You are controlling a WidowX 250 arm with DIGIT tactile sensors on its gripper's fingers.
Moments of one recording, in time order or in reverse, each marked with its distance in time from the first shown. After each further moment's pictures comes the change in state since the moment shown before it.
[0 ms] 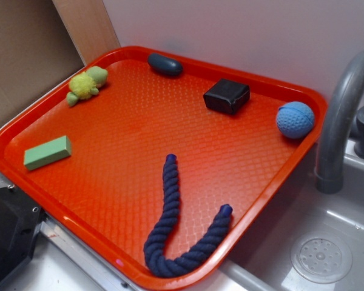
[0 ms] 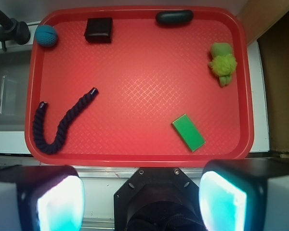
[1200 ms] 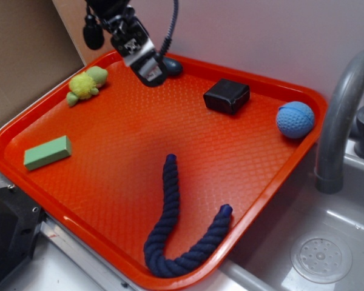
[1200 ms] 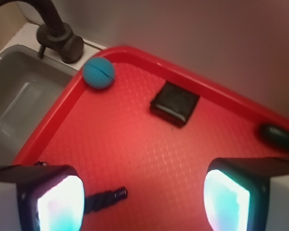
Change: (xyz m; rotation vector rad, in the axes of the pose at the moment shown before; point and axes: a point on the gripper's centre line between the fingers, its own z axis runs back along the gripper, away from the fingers) arm 0.111 -0.080 -0.117 -0.103 -0.223 -0.544
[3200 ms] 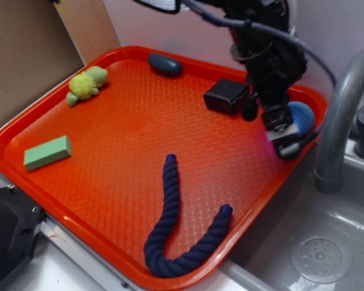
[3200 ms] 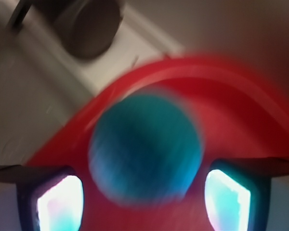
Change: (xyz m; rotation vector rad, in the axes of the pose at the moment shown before) arm 0.075 -0.050 -0.142 -0.036 0.113 -0.241
